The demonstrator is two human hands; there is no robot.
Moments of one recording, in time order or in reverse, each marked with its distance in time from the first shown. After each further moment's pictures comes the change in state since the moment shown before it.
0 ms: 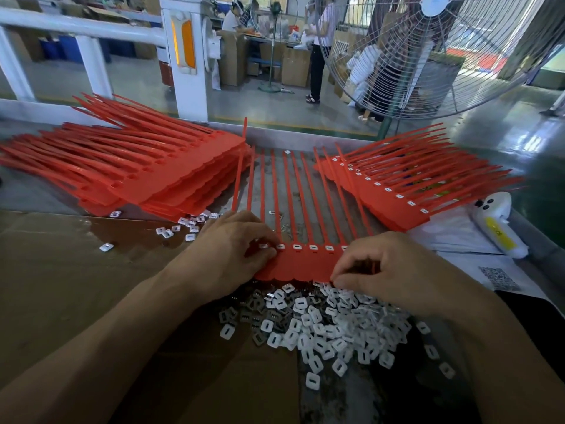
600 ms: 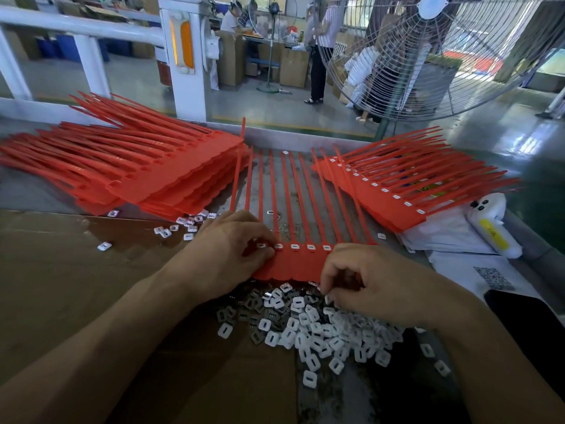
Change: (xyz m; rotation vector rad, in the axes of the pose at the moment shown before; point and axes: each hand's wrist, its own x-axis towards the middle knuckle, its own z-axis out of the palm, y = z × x) left_hand -0.001 0.001 0.000 -0.005 -0.004 -0.007; right_hand -0.003 -0.013 0.009 -0.115 -0.061 -0.065
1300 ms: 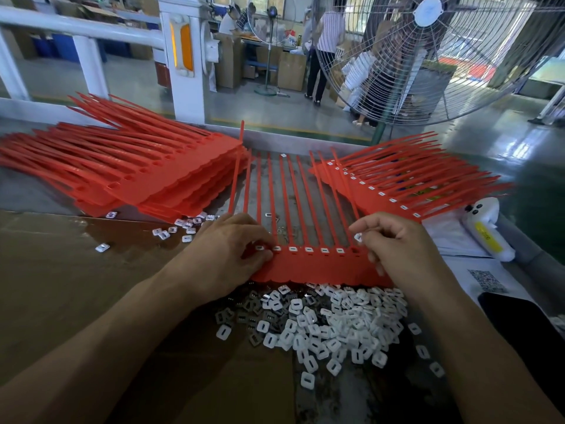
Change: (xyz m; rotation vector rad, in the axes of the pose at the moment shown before) left_hand -0.001 0.004 -0.004 0.029 -0.007 0.005; right_hand 0.009 0.032 0.002 0.481 0.604 0.336
